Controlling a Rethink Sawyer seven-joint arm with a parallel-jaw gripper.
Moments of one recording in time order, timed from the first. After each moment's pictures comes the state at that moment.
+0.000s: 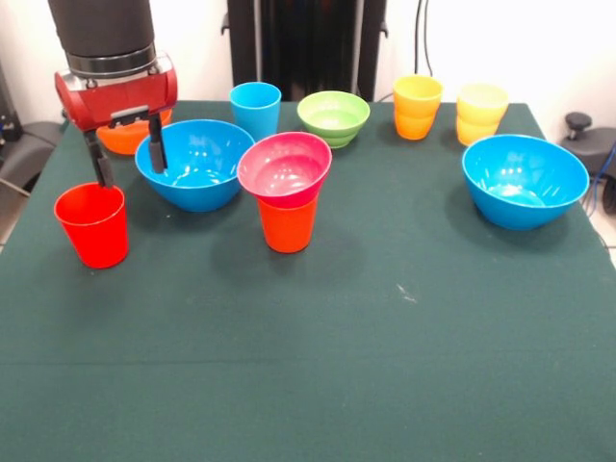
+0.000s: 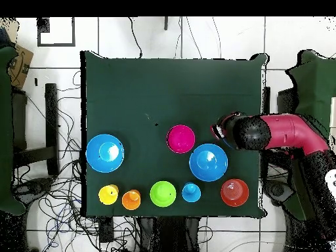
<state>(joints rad) -1.03 -0.62 0.82 1.63 -0.78 0.83 1.26</state>
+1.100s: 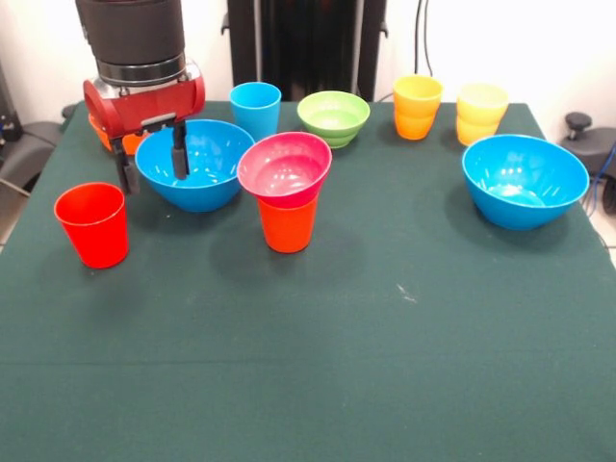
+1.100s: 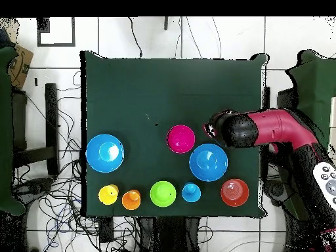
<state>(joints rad) -0.99 -0.62 0.82 1.63 -0.82 0.83 1.26</state>
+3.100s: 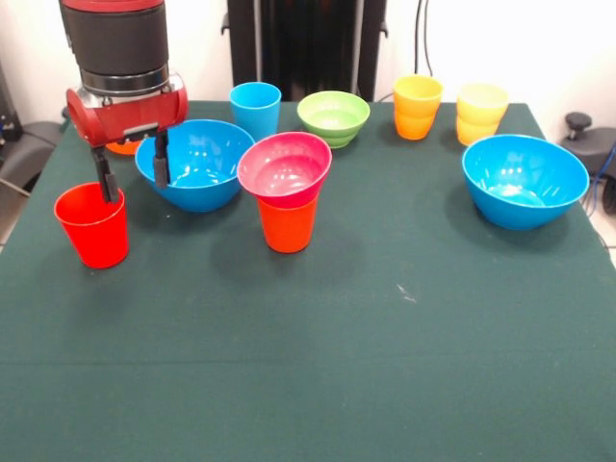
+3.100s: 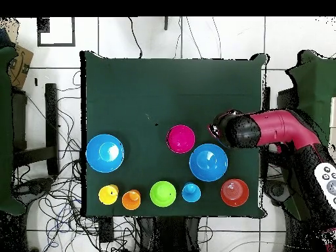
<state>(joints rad) -1.00 -0.60 0.82 1.61 -0.87 0.83 1.26</state>
